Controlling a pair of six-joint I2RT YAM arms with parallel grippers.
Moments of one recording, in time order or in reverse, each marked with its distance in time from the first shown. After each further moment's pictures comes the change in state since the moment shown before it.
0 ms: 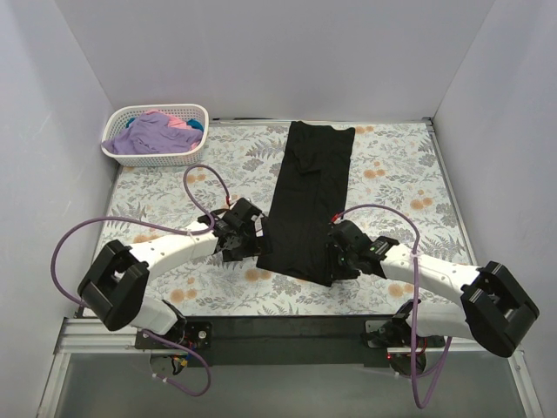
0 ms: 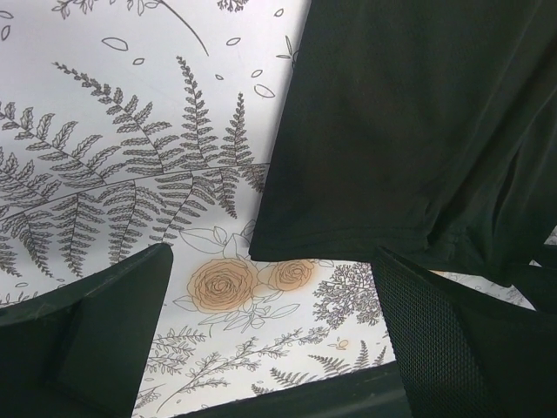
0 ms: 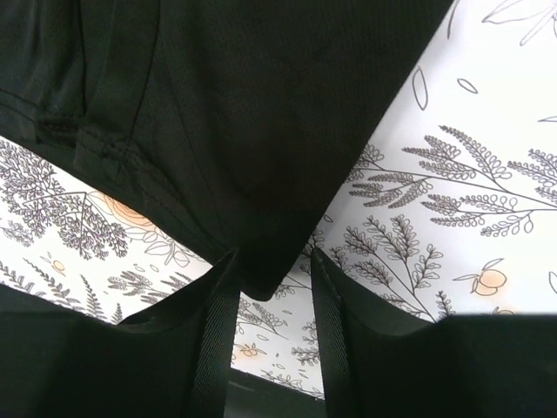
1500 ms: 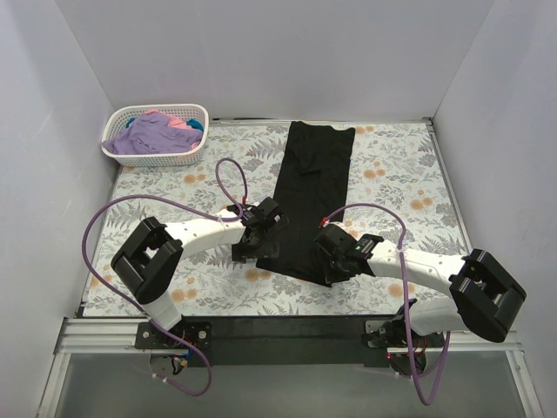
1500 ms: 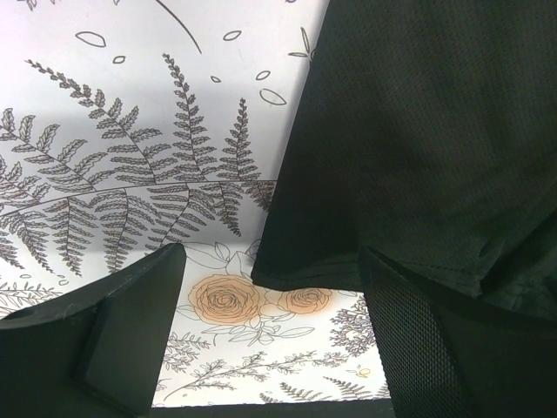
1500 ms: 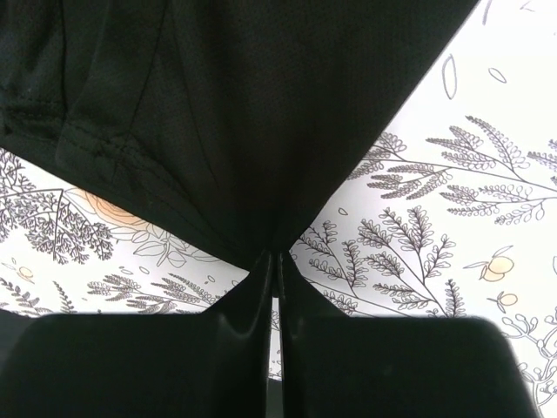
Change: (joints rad) left arm -0.084 0.251 0.201 -0.189 -0.109 -0.018; right arm 0.117 0.111 0.089 -0.083 0.113 0.017
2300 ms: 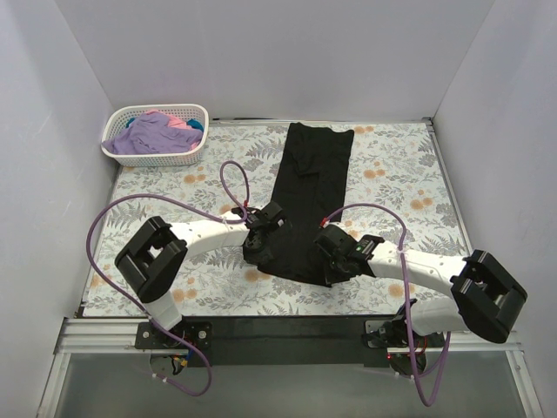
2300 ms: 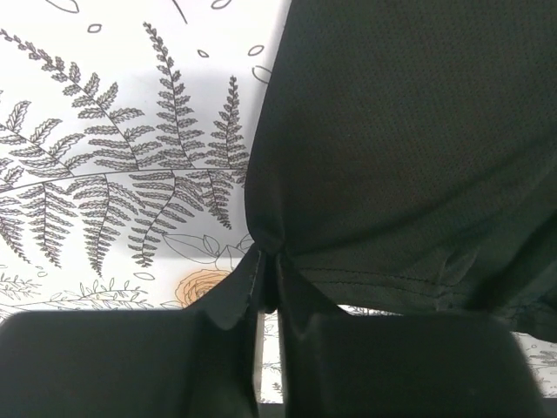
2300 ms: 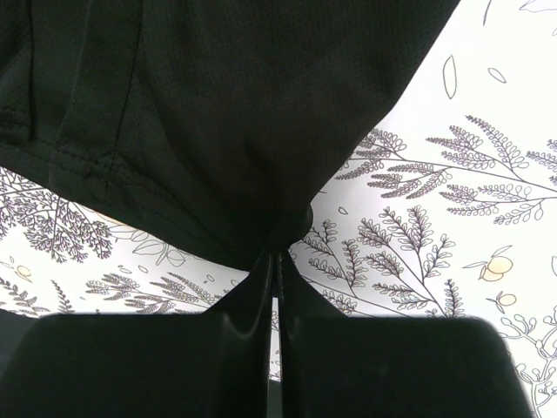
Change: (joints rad) left arm -0.029 0.031 -0.001 -0.005 0.005 -0.043; right arm 0.006 -0.008 -0.004 0.001 0.008 0.003
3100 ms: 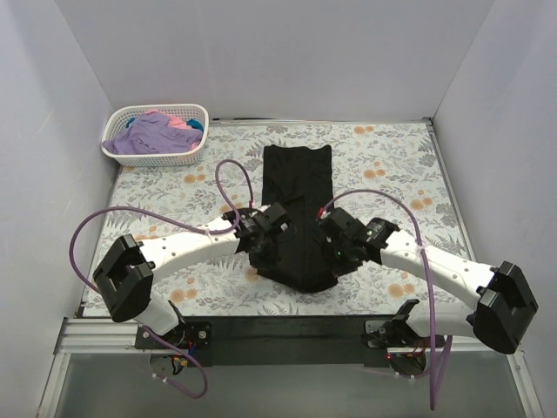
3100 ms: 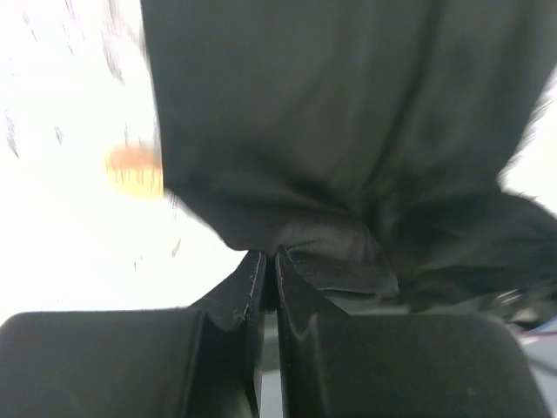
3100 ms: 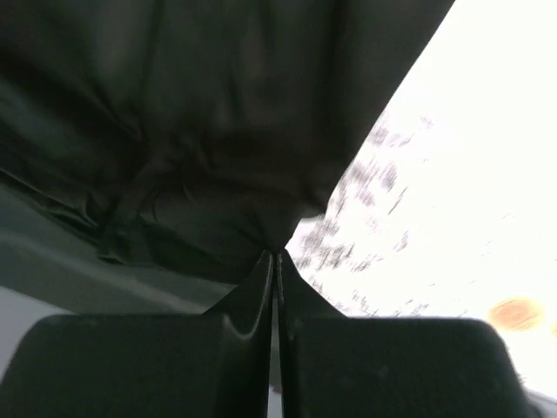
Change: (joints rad) left arm -0.130 -0.183 0.042 -0.134 0.082 -0.121; right arm -0.027 -0.099 0.187 -0.323 -0.113 -0.171
